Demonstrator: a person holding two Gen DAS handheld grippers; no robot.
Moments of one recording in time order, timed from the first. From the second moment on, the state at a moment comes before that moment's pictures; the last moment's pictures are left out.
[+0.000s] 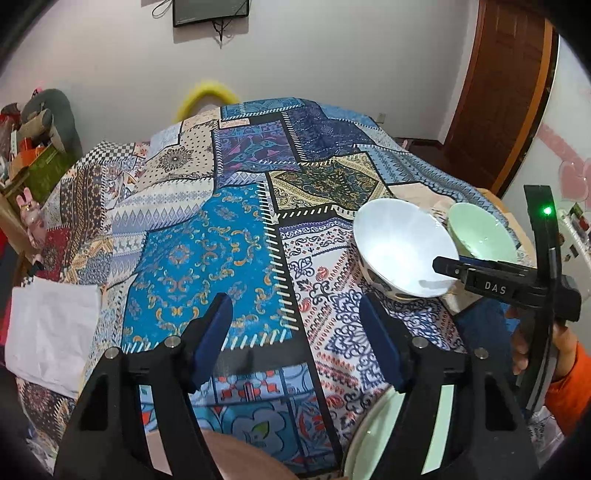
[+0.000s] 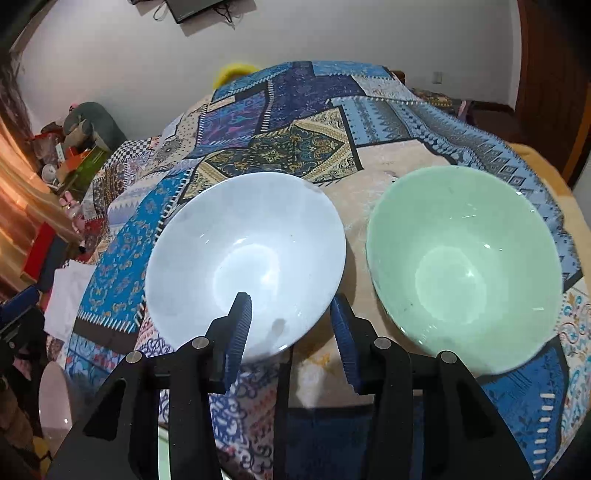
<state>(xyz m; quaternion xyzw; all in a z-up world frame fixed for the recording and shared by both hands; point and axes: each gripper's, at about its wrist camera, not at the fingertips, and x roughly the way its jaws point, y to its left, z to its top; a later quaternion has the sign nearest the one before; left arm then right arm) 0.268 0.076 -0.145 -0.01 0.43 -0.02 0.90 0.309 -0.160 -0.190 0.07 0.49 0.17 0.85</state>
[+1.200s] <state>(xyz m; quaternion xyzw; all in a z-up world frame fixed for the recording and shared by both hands) 0.337 0.060 -0.216 -0.02 0.53 -0.06 0.84 0.312 -0.115 -0.197 0.00 0.51 0.28 0.81</state>
